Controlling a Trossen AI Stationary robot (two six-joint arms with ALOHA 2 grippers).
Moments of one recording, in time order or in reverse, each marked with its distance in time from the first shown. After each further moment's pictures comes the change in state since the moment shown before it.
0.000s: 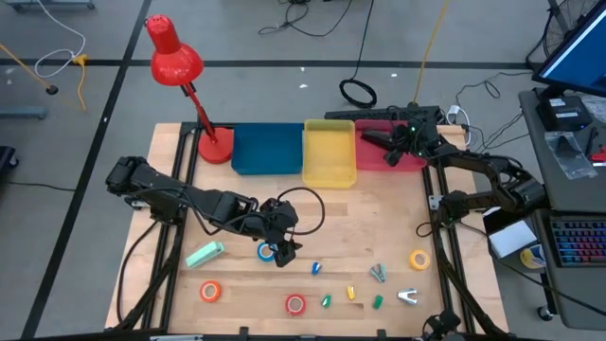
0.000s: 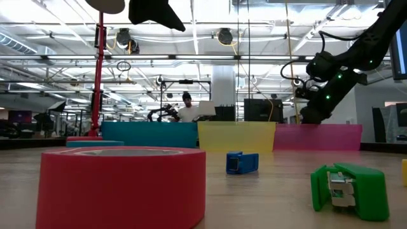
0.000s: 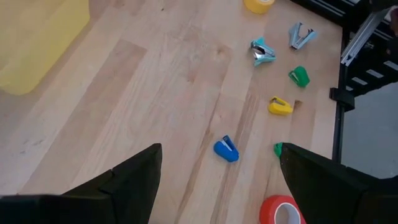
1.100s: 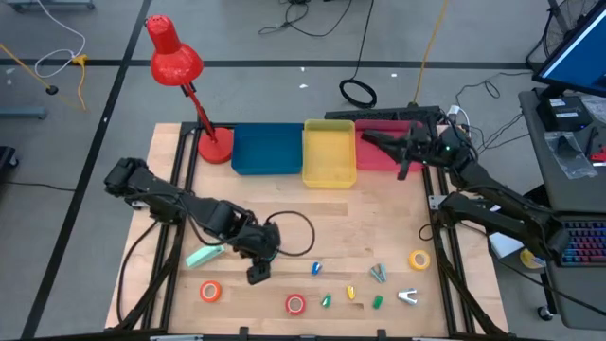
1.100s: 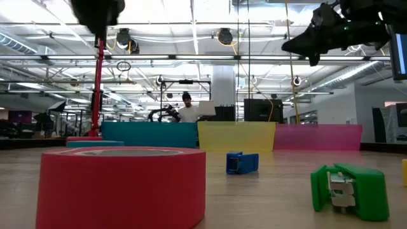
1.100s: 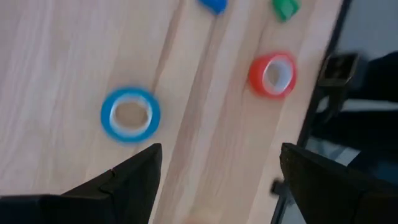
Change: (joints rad) left arm -0.093 0.000 0.000 -0.344 0.312 -0.095; right arm 0.270 -0.630 -0.001 0.055 -0.528 0.528
